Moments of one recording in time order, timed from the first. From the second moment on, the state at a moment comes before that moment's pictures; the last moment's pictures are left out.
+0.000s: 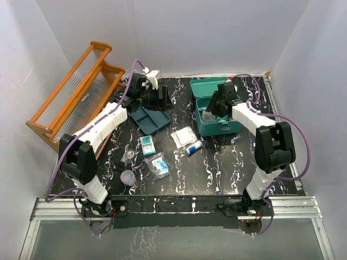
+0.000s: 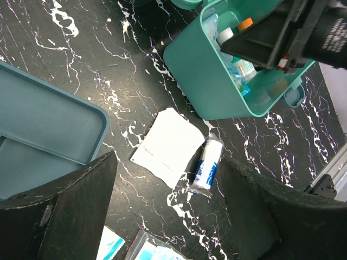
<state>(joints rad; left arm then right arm) -0.45 1.67 1.43 -0.39 0.35 -0.30 0.23 1.77 1.26 -0.30 0.00 0.62</state>
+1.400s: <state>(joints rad) -0.60 1.94 1.30 -0.40 0.20 -0.78 0.23 1.27 1.13 -0.50 0.09 0.69</state>
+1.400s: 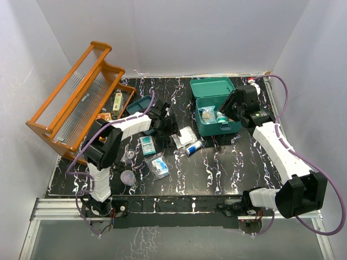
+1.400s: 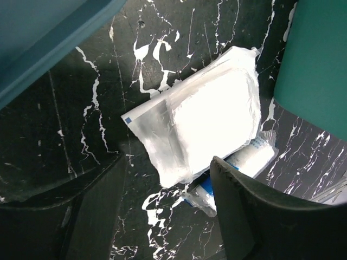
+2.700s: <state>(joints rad) -0.63 2.01 1.45 -0.50 0.09 -0.74 0.23 1.27 1.14 -0.45 -0.06 0.61</state>
